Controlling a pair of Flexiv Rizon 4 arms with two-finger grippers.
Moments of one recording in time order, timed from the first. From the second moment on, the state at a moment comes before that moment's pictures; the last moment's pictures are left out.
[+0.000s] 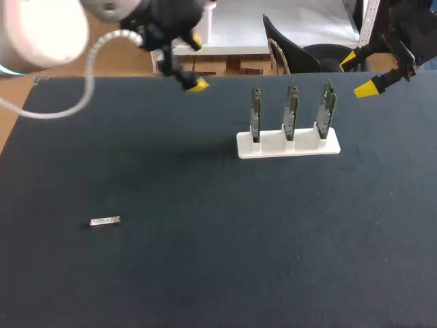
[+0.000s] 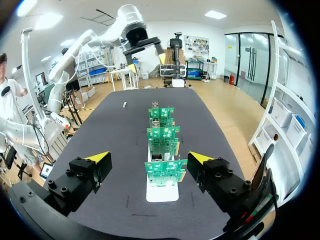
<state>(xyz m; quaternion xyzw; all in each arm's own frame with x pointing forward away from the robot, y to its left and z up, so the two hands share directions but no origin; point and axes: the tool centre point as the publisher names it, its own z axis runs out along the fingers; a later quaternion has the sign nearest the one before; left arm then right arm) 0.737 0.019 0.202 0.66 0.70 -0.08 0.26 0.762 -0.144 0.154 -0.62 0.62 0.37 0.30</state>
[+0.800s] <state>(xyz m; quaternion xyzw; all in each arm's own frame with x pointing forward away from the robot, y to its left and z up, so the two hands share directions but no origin) 0.557 0.154 0.143 0.57 0.82 -0.02 0.07 0.762 -0.144 0.154 -0.62 0.62 0.37 0.30</state>
